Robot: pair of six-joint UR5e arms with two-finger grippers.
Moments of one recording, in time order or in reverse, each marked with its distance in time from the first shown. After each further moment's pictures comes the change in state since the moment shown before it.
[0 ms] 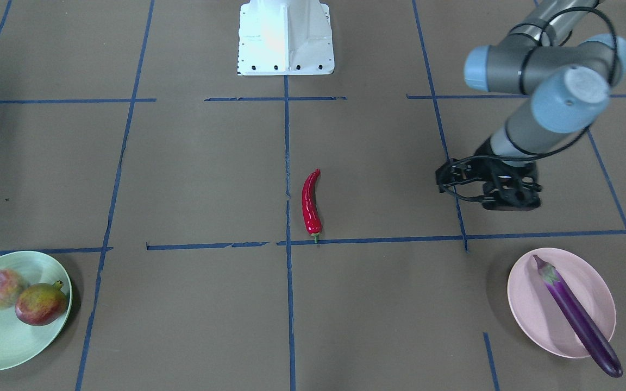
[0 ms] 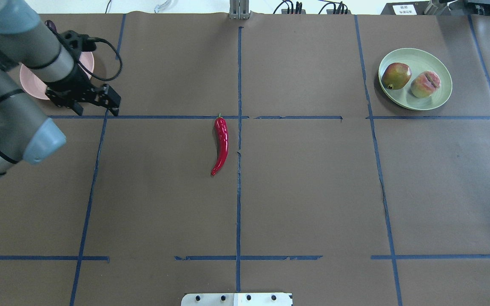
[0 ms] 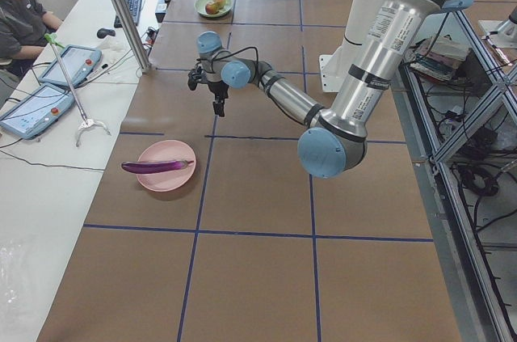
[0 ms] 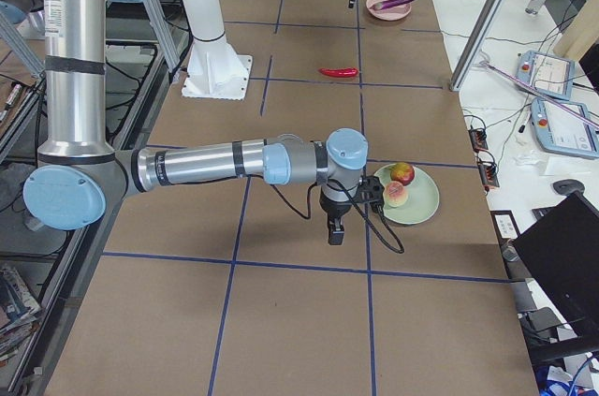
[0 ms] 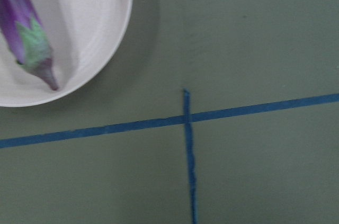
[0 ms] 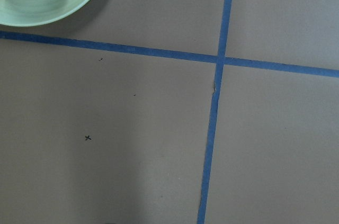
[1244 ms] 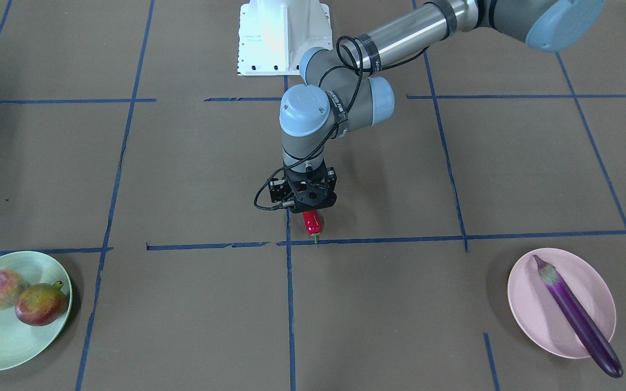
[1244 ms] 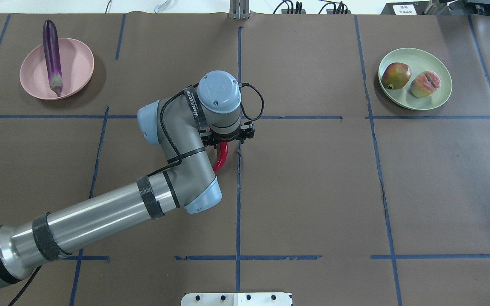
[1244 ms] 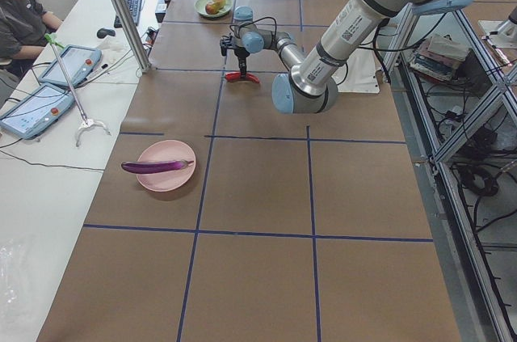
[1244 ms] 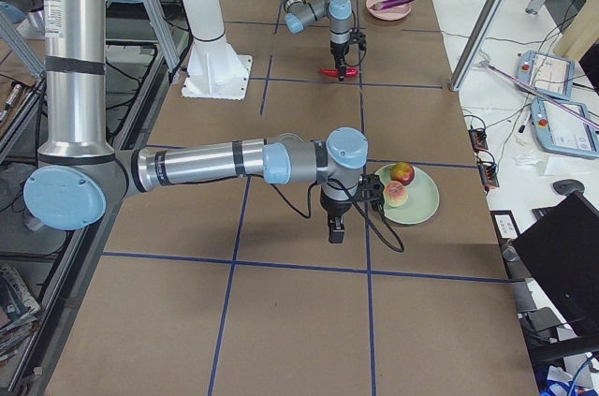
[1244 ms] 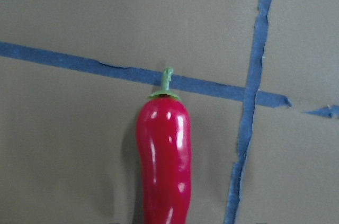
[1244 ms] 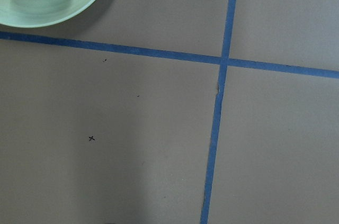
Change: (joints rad) left arm 0.320 -0.449 0.451 -0.160 0.327 -0.490; right arm 0.000 0.000 0.000 0.001 0.007 -0.002
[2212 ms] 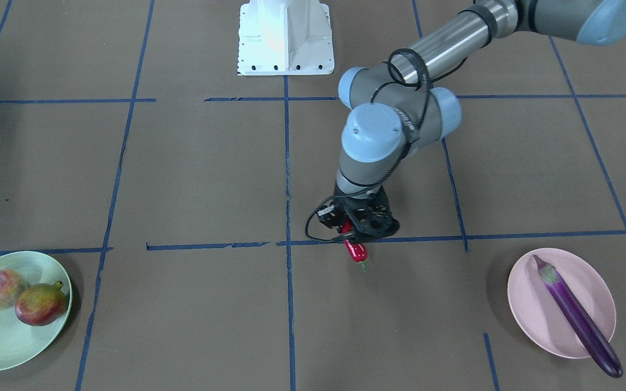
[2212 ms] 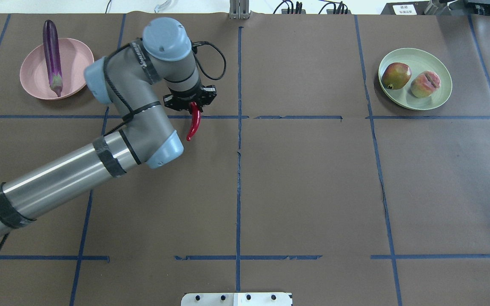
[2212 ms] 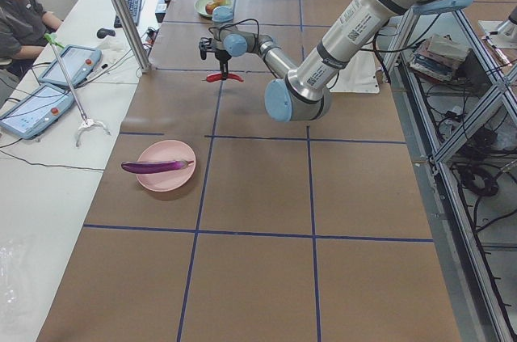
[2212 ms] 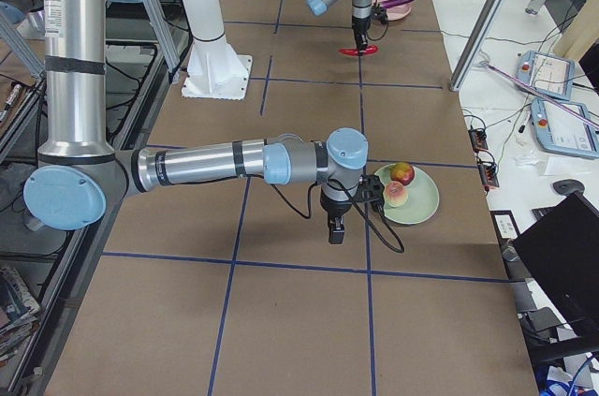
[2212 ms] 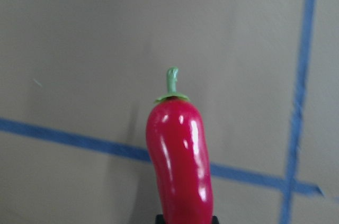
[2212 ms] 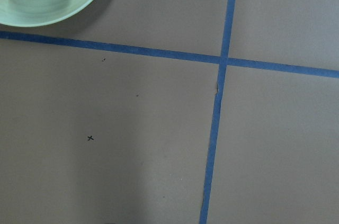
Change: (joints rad) left arm -0.220 0.129 -0.104 0.008 -0.125 0.080; right arm 0.000 0.001 -0.006 0.000 -0.001 -0.002
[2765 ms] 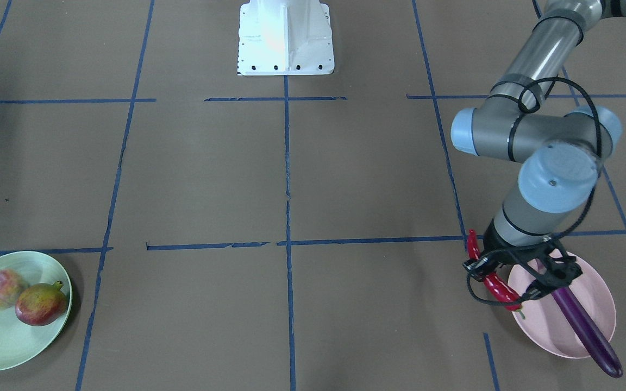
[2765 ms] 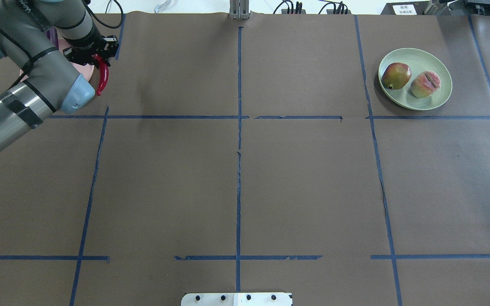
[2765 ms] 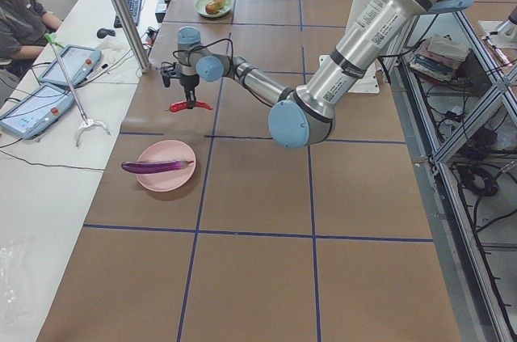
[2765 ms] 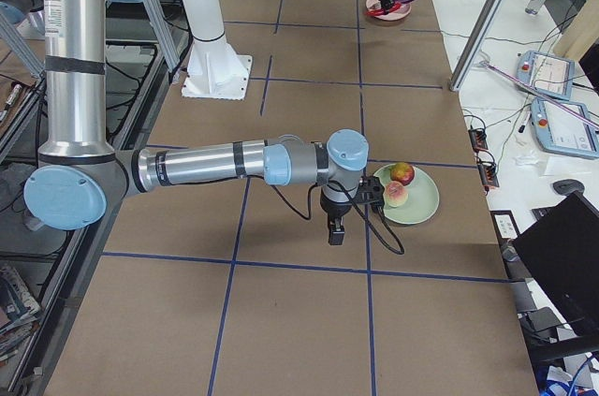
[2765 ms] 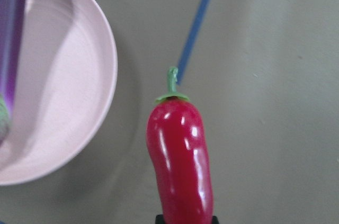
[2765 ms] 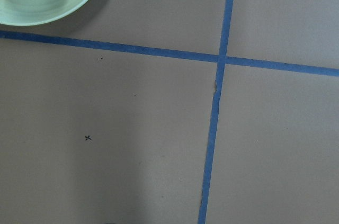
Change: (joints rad) left arm -0.243 0.127 0.089 -0.019 -0.016 0.124; right arm 0.000 0.002 -0.006 0.000 0.000 -0.001
